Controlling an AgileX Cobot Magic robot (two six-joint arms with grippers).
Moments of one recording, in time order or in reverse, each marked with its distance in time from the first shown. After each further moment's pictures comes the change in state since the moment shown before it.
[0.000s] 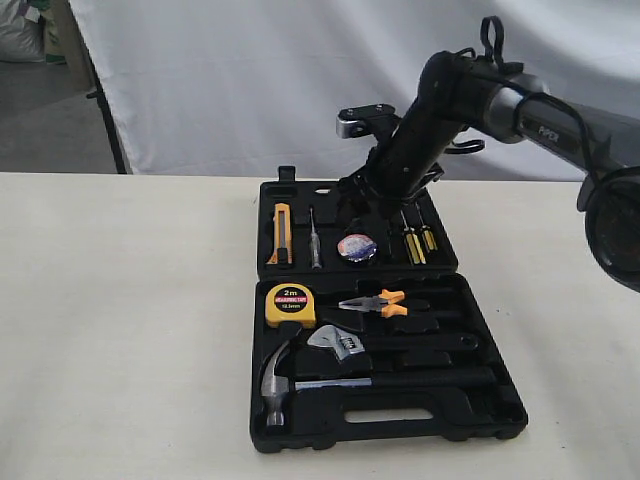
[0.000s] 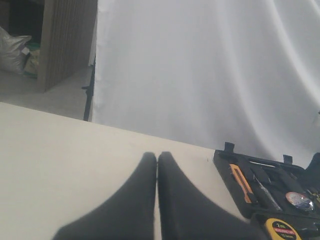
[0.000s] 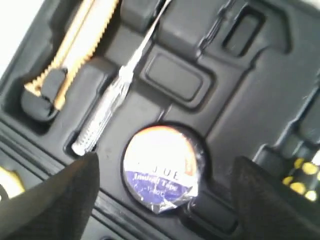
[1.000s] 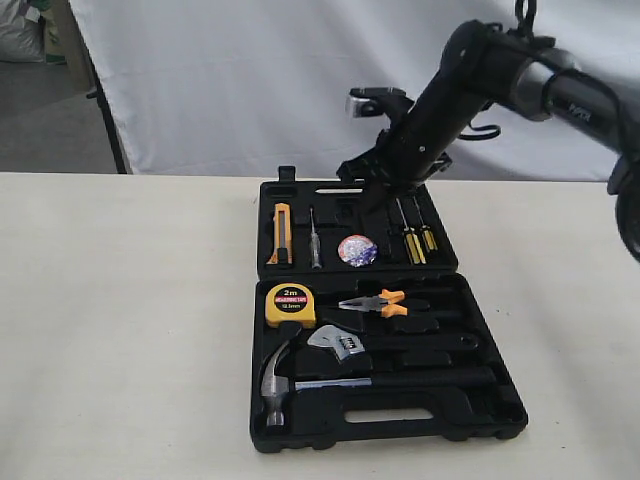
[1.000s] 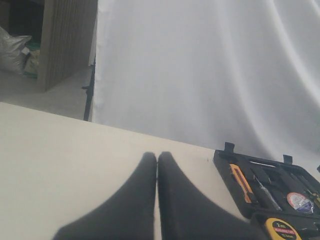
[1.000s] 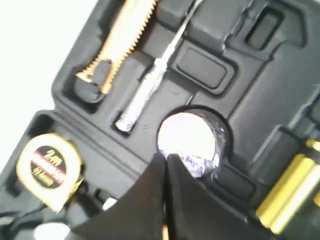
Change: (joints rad) left arm 0.000 0.000 0.000 0.000 0.000 0.000; right arm -0.036 -0.069 -0.006 0.096 0.120 -0.050
